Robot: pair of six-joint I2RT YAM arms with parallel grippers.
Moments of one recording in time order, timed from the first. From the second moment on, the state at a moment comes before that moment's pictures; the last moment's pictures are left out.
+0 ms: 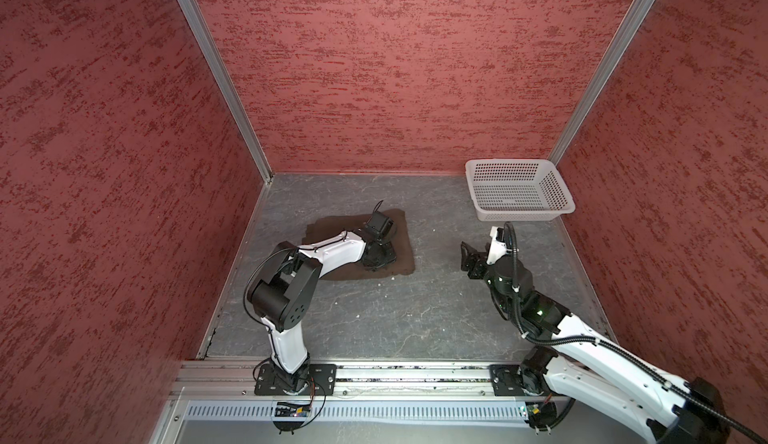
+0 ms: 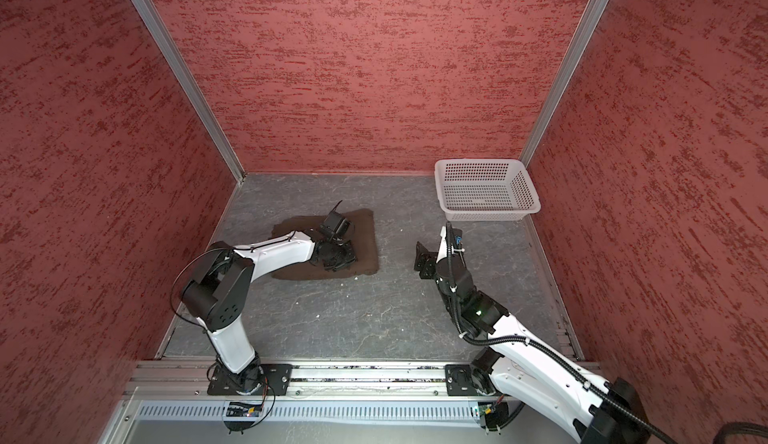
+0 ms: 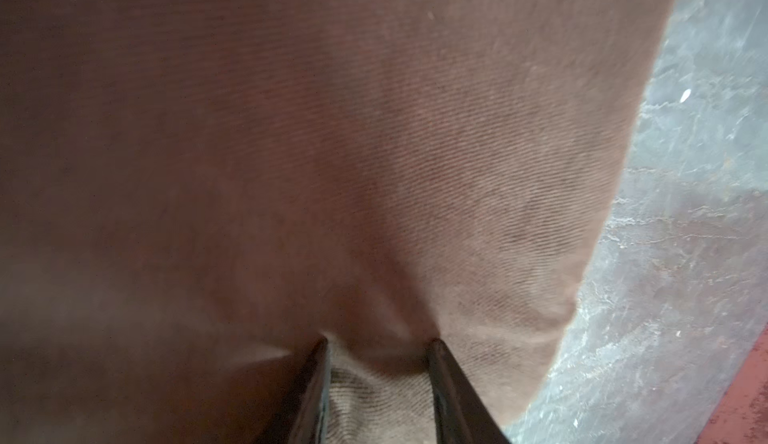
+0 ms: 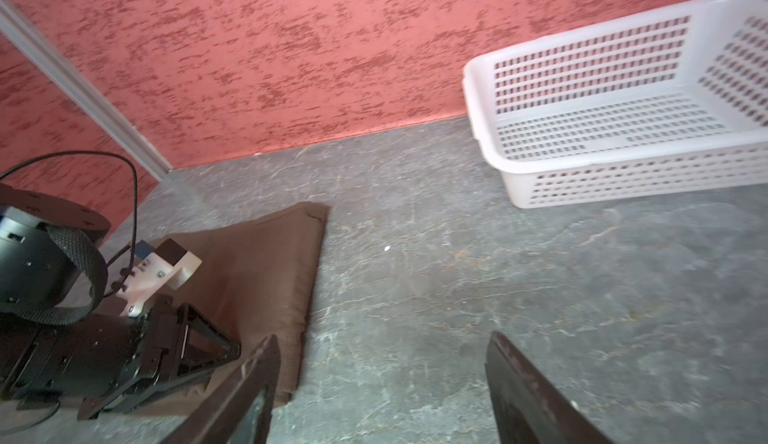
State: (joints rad) left arm -0.57 1.83 1.15 -0.49 0.13 -0.95; right arm 0.70 0.81 0.50 -0.01 0.49 0.46
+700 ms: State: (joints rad) left arm -0.10 1.75 1.04 -0.40 0.26 -0.87; right arm 0.68 0.96 0.53 -0.06 0.55 0.53
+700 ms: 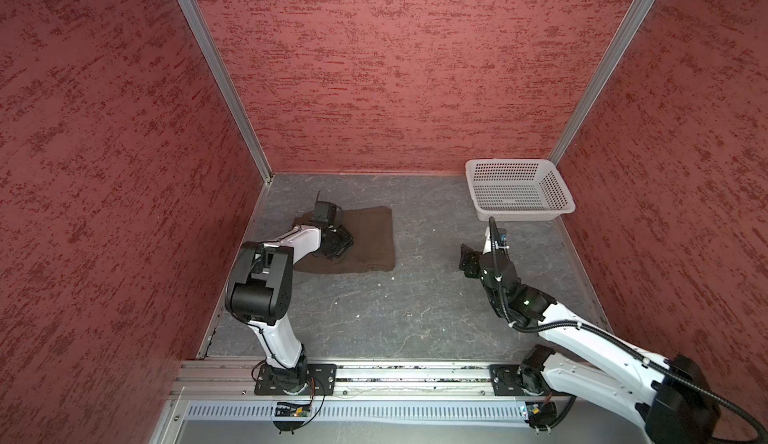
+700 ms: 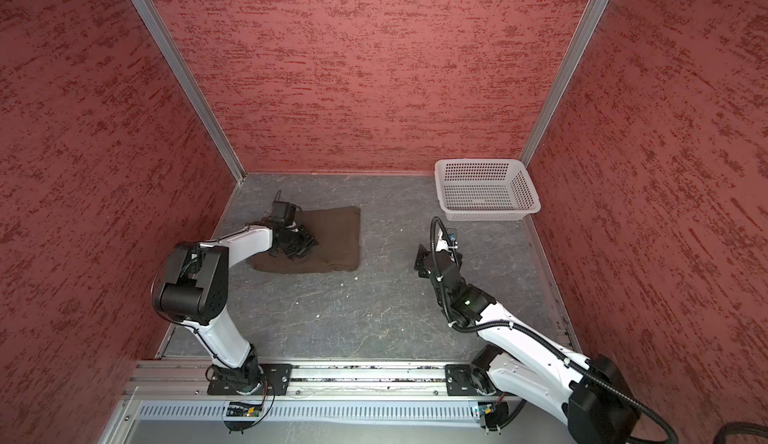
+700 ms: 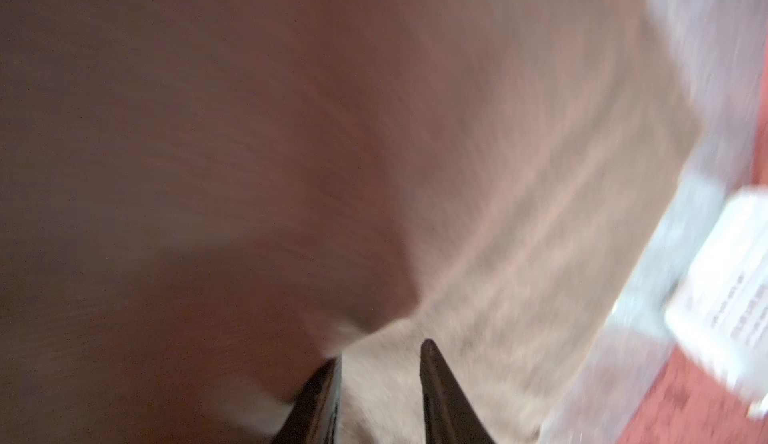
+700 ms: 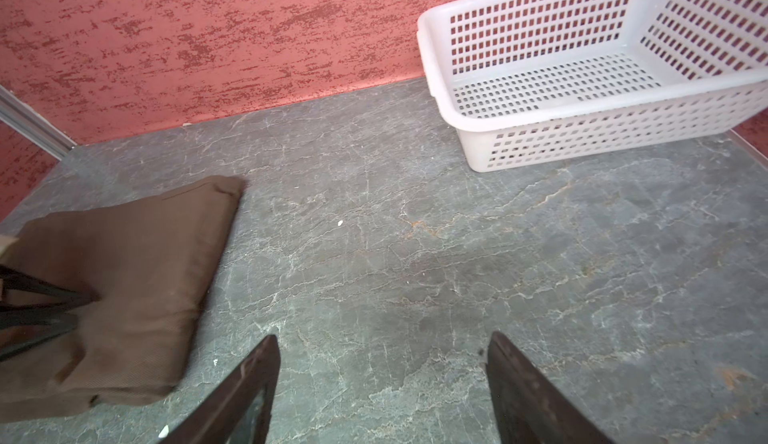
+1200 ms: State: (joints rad) left arm -0.37 1.63 1.10 -0.51 0.22 -0.81; right arm 0.66 1.07 0.60 -0.06 0.53 0.54
